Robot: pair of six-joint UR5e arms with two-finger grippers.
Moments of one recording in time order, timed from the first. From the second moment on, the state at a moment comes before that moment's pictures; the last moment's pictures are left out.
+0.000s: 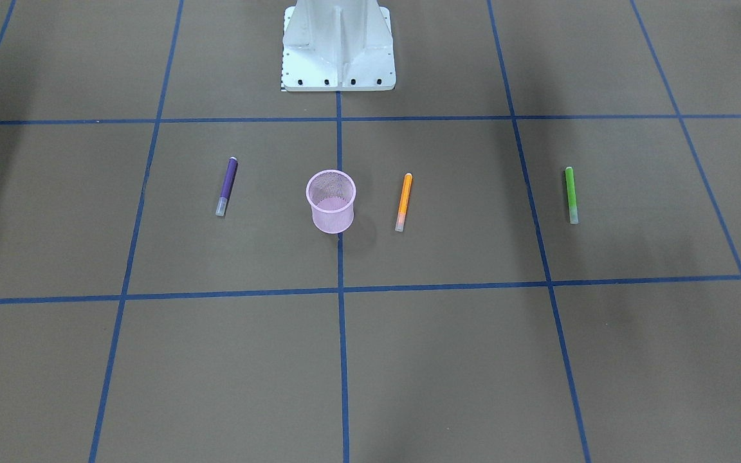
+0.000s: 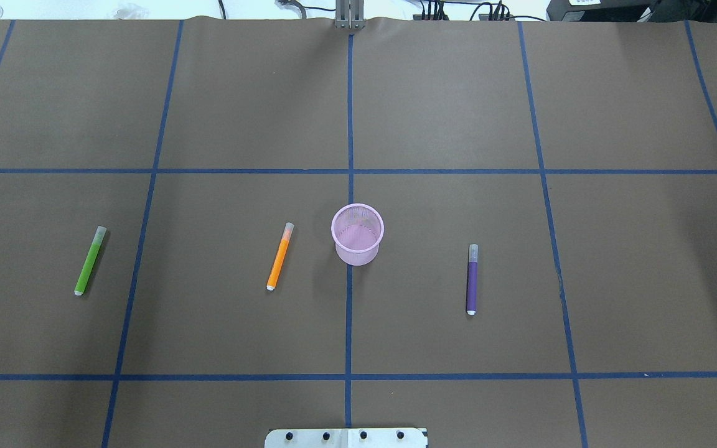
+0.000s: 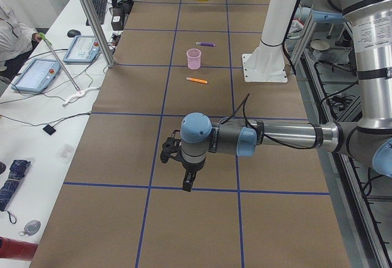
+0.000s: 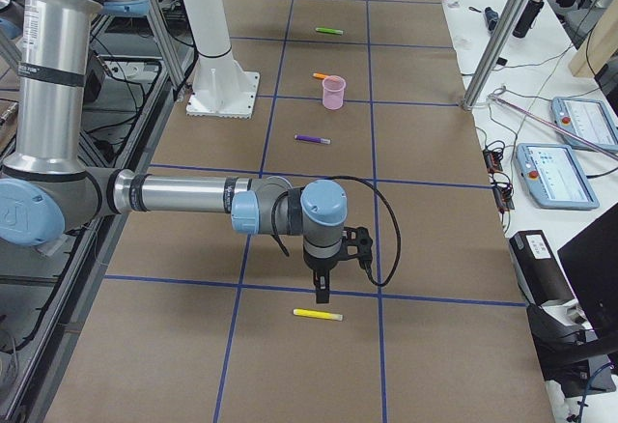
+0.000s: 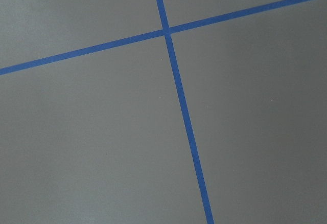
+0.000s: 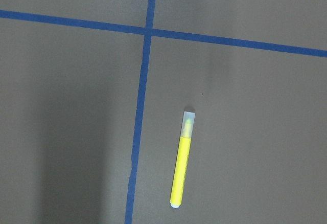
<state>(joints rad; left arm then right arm) -1.56 -1.33 -1.84 -1.64 -2.32 0.15 1.56 -1.75 1.76 -1.55 2.26 -0.06</state>
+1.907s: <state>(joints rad) -1.56 -1.53 -1.87 -1.69 -2.32 0.14 1.56 -1.78 1.65 -1.06 2.27 0.04</state>
